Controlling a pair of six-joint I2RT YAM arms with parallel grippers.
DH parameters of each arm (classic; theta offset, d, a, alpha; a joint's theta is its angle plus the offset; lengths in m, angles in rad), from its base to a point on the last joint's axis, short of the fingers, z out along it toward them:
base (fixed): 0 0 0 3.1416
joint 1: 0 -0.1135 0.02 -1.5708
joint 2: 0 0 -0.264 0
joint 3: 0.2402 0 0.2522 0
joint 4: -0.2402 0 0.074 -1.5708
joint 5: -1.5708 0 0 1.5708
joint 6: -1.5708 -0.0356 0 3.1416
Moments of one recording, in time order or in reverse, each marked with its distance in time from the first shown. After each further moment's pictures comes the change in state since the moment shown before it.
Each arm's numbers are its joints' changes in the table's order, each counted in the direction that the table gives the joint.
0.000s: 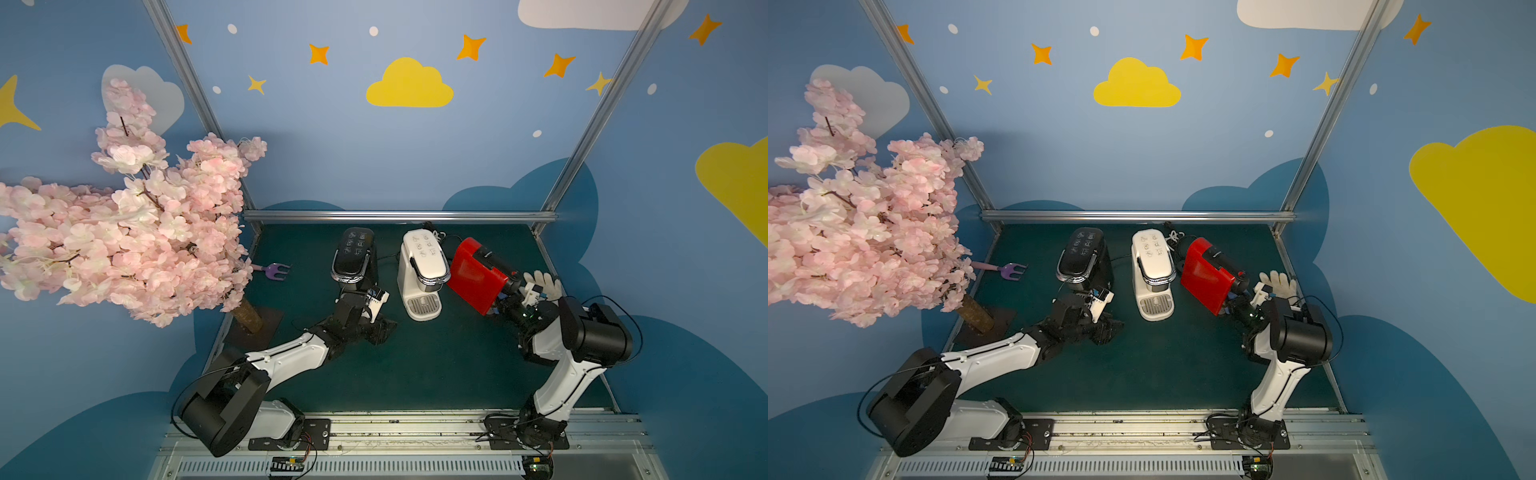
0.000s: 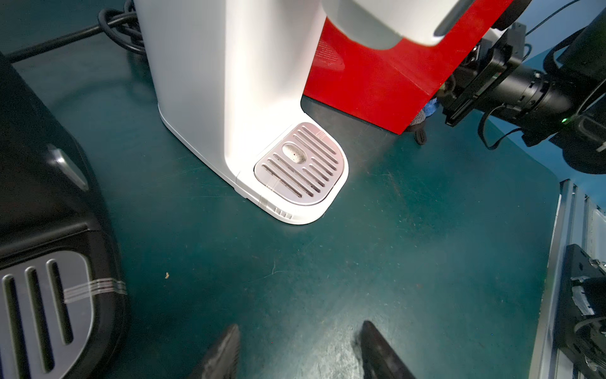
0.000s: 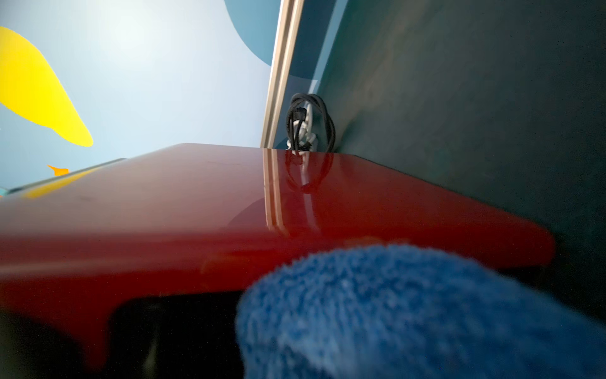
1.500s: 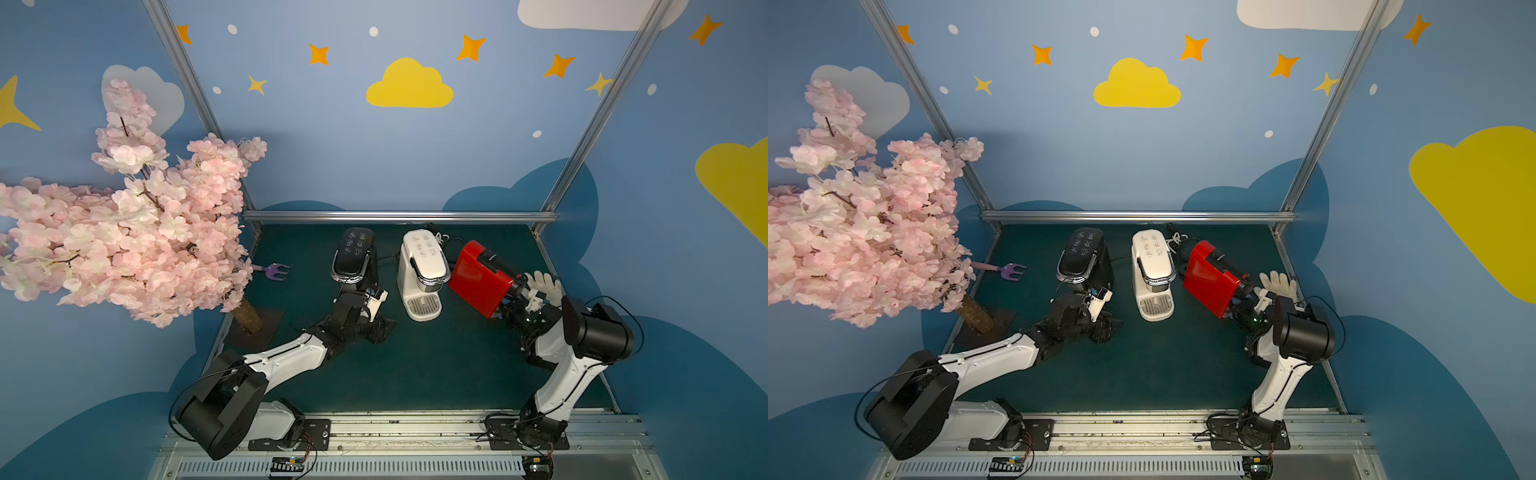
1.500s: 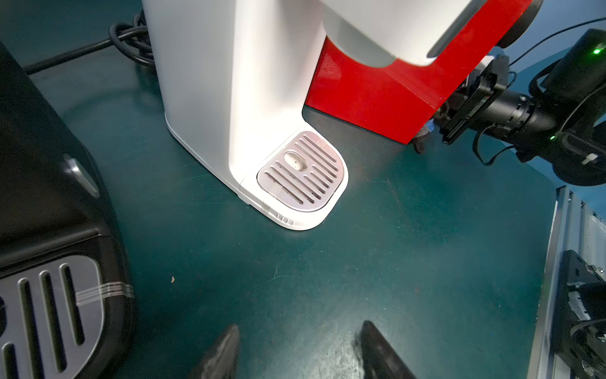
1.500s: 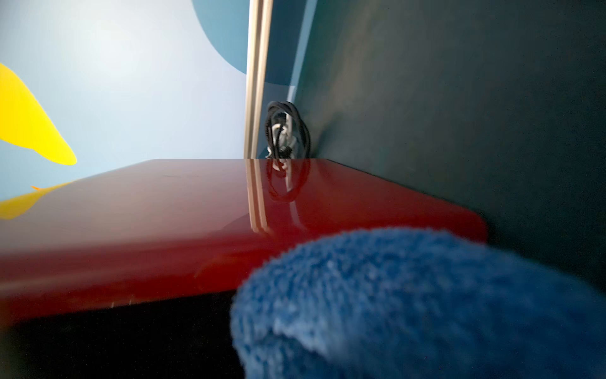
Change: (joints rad) left arm -0.013 0.015 -0.001 0.004 -0.003 0.001; right arm 0.057 -0.046 -0.014 -0.005 0.029 -0.005
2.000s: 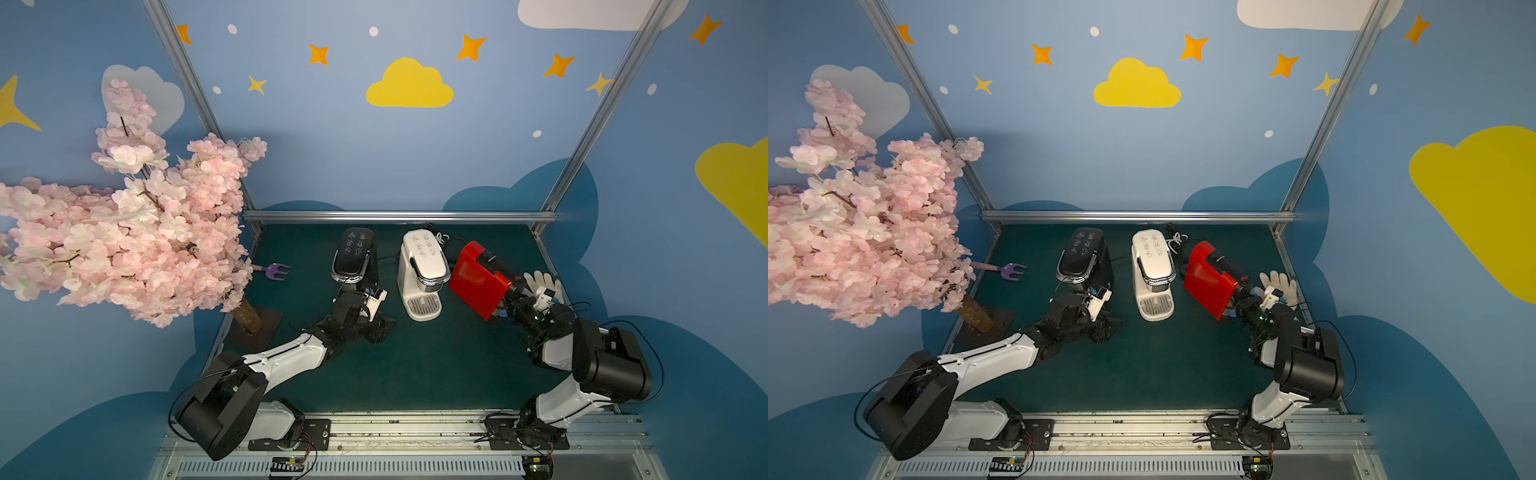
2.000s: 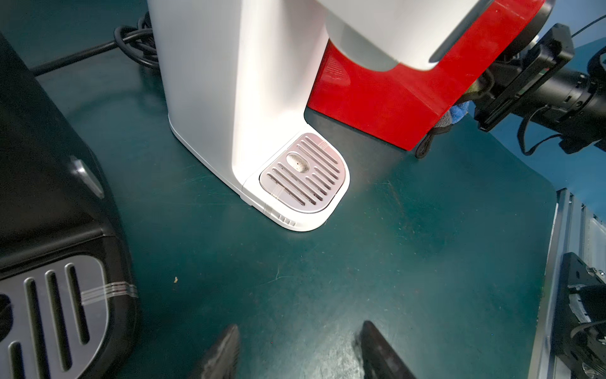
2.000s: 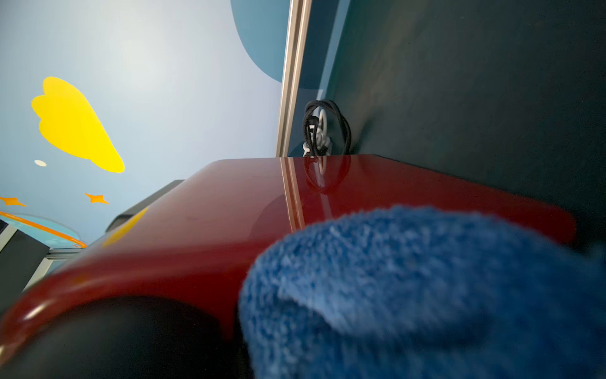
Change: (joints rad) left arm -0.005 0.002 -0.001 0.001 0.000 0.003; right arm 0.011 0.300 -0.035 -0.173 0.005 -0.082
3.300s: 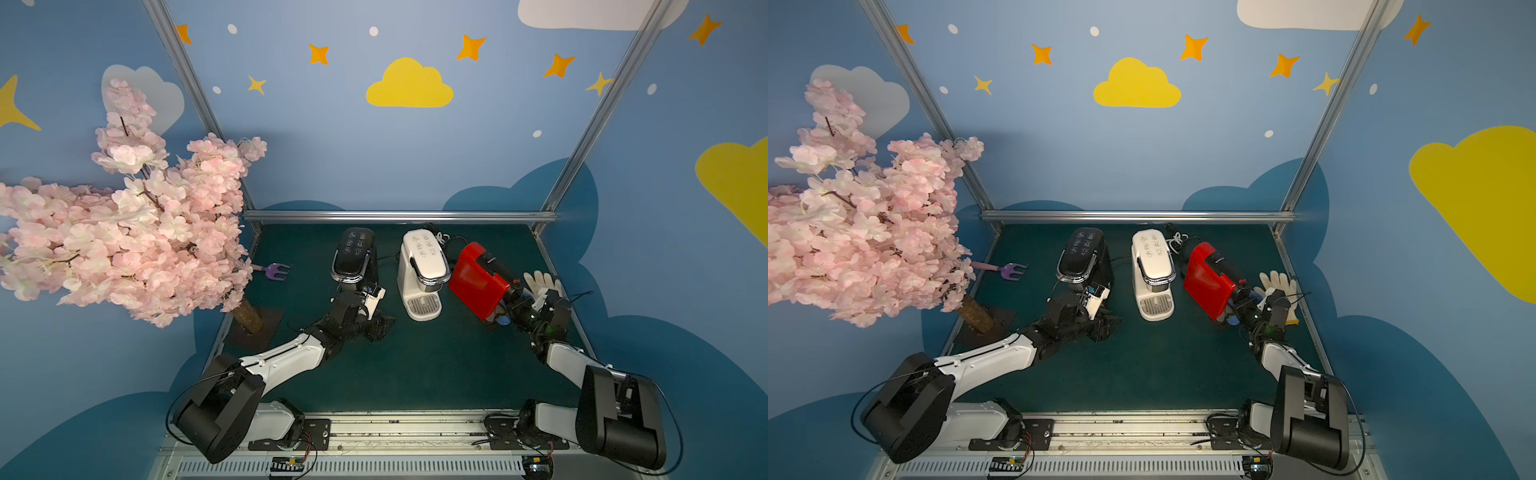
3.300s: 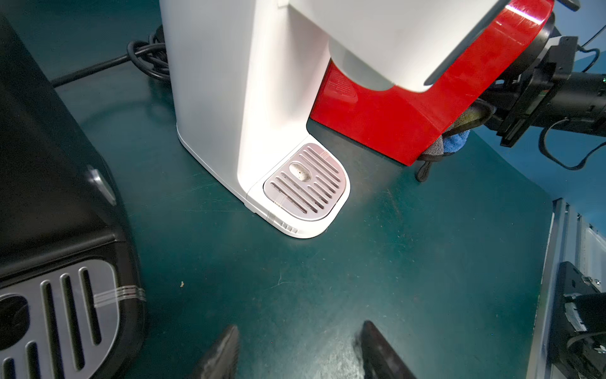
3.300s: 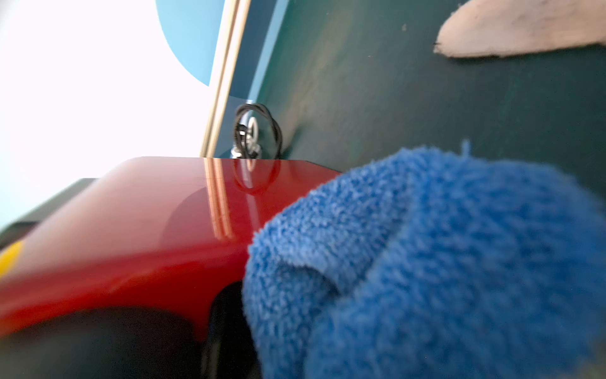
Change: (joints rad) left arm -0.011 0.018 -0.001 0.006 0.000 0.011; right arm -0.058 0.424 0.041 -0.724 -0.262 0.265
